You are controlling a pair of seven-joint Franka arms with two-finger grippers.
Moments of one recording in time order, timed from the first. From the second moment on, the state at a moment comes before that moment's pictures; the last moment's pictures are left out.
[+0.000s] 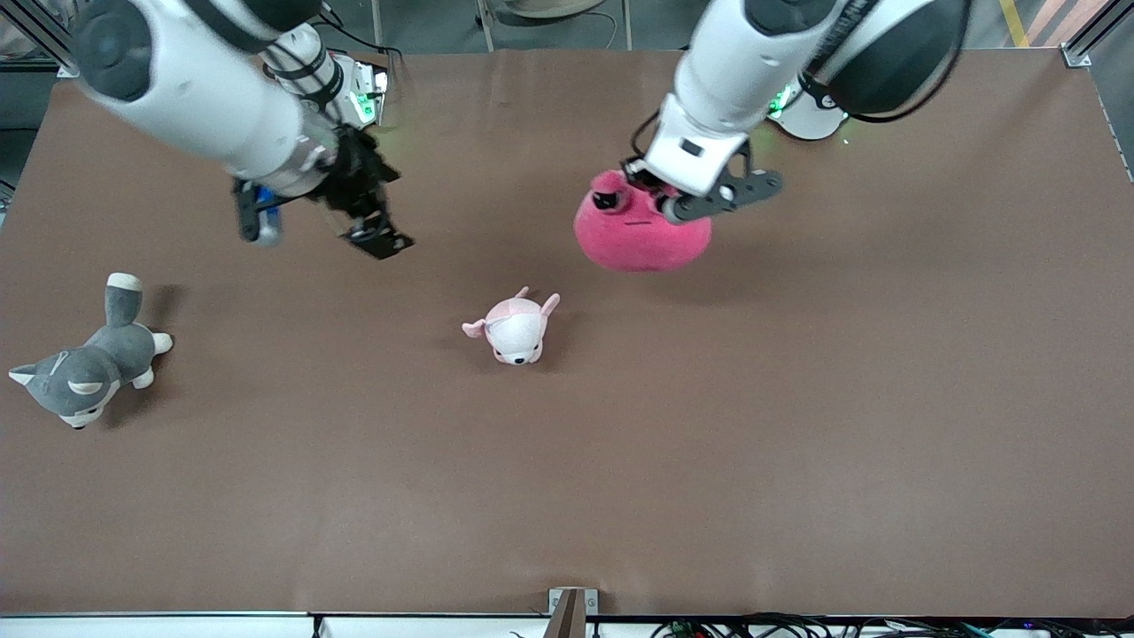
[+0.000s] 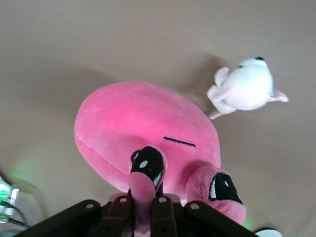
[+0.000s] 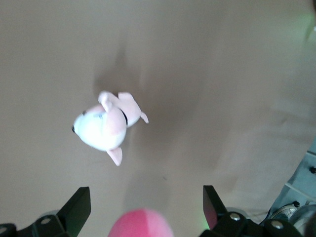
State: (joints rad) left arm -0.23 0.23 -0.56 -1.45 -0.10 1.63 -1.09; right arm 0.52 0.11 -0.03 -1.55 0.33 1.62 1.82
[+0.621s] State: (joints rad) left arm -0.38 0.30 -0.56 -1.45 -0.10 1.85 -1.22; right arm 0.68 0.11 -0.03 -1.57 0.33 1.70 1.98
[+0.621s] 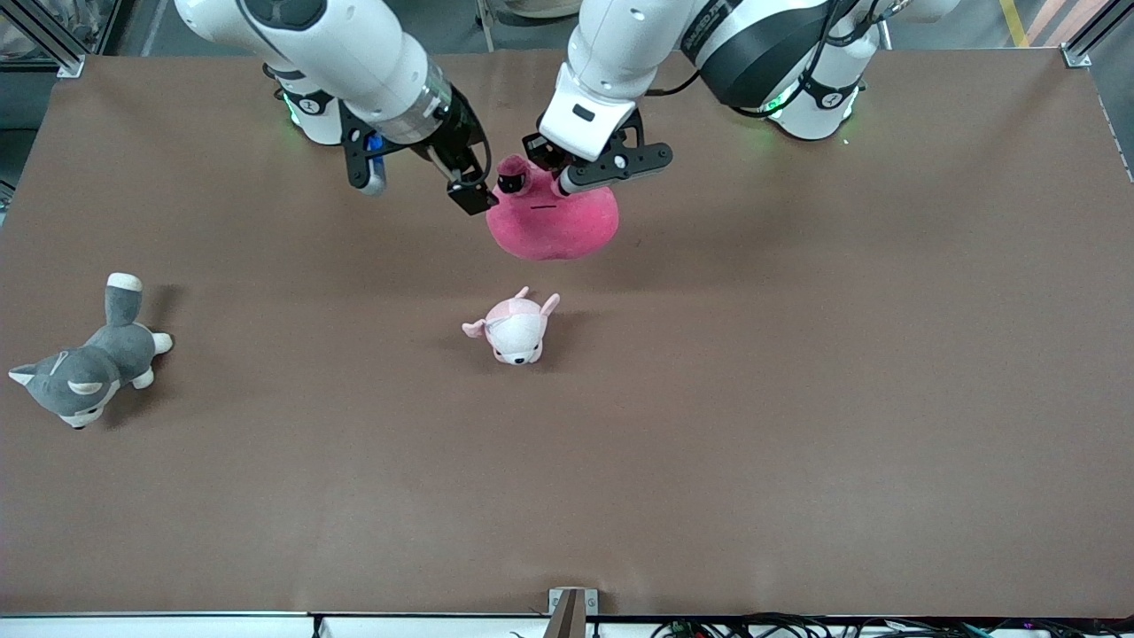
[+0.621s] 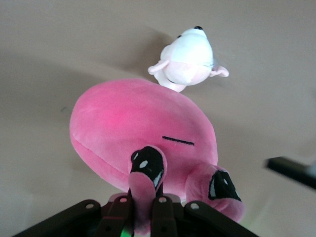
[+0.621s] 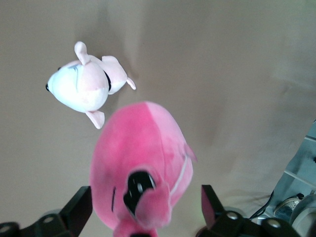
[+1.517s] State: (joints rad) left arm -0.39 0.31 -0.55 -1.44 -0.10 1.87 -1.22; right arm 0.70 0.11 -0.04 -1.63 0.33 1.75 1.99
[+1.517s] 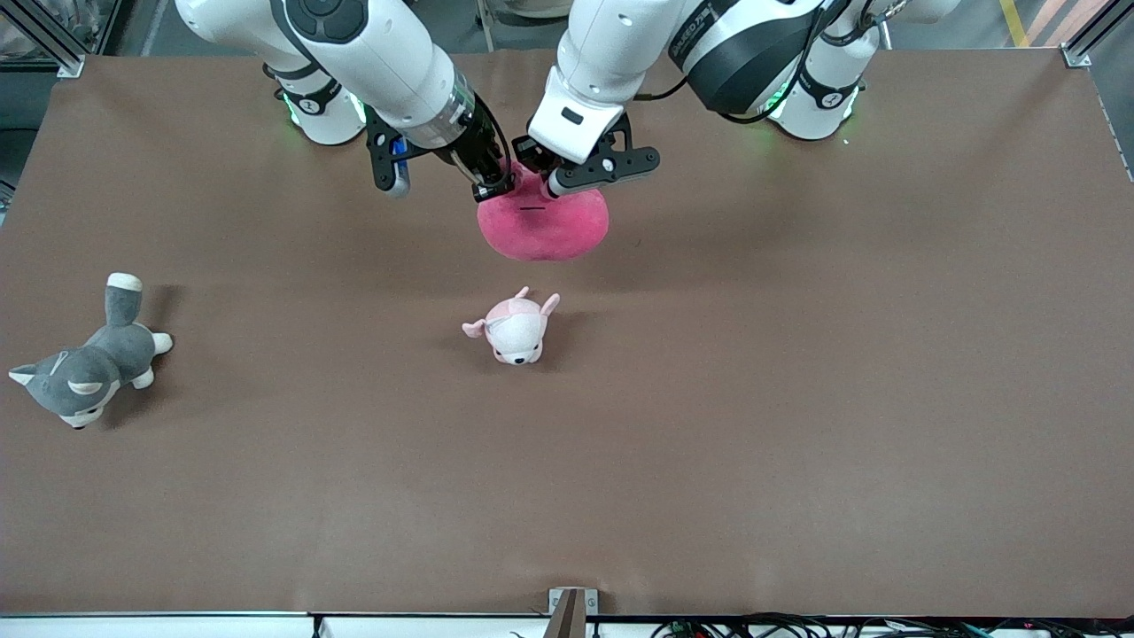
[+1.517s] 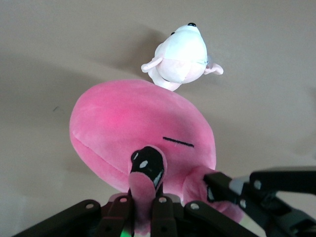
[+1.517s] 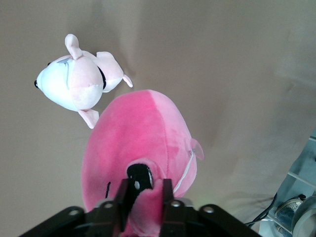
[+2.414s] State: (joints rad) left arm -0.37 0.31 -0.55 -1.39 -0.06 1.88 -1.22; right arm 0.49 0.03 -0.07 -1.63 0.33 1.56 1.62
